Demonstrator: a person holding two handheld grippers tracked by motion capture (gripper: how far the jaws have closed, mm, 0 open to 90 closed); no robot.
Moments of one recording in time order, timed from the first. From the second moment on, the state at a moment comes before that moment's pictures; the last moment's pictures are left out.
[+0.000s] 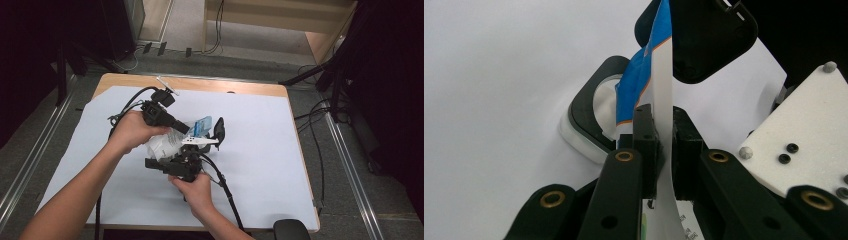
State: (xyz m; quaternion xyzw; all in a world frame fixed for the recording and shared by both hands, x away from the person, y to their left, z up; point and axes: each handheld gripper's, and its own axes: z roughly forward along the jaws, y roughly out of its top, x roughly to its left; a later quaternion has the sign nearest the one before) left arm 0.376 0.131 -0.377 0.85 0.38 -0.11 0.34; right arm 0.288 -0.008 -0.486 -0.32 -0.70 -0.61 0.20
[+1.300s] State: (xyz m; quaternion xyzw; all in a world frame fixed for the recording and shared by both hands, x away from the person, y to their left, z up) left arm 0.377 0.132 -0.378 0.85 0.39 -0.11 0.34; right arm 0.288 -0.006 -0.484 -0.31 -0.71 -0.60 0.19
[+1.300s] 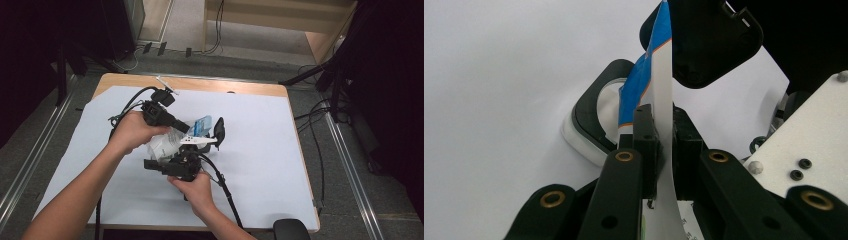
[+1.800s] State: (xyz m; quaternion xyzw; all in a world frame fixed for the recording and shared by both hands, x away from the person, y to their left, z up) left arm 0.376 0.132 -0.378 0.85 0.39 -0.11 0.34; right arm 0.290 -0.008 -0.485 -0.32 -0.71 -0.60 0.20
